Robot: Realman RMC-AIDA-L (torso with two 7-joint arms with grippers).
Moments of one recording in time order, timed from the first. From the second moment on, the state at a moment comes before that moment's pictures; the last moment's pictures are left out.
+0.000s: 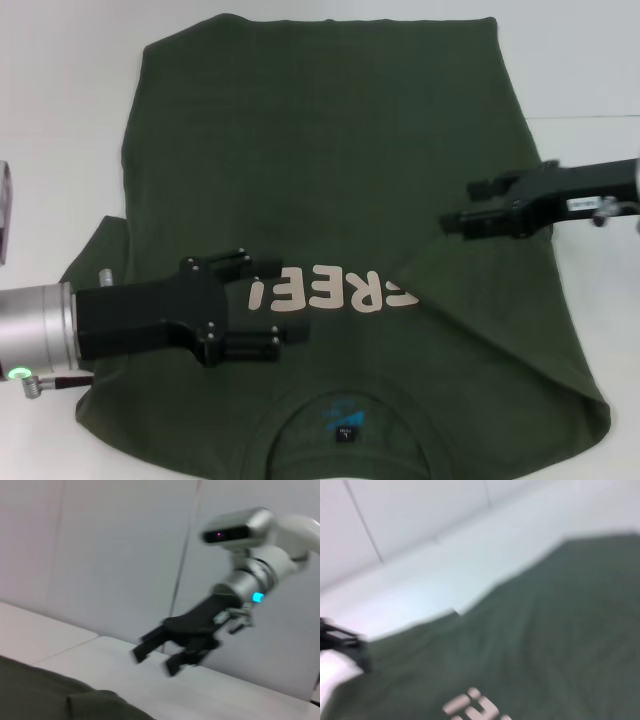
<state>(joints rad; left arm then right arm) -0.57 -2.15 0.51 0.64 2.09 1.73 -1.28 0.60 2.08 -0.80 -1.04 -2.20 -1.46 1.89</state>
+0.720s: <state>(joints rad) -0.49 -2.13 0.41 0.80 2.10 1.64 -1.64 0.39 2.09 -0.75 -0.88 -1.95 -1.84 1.20</state>
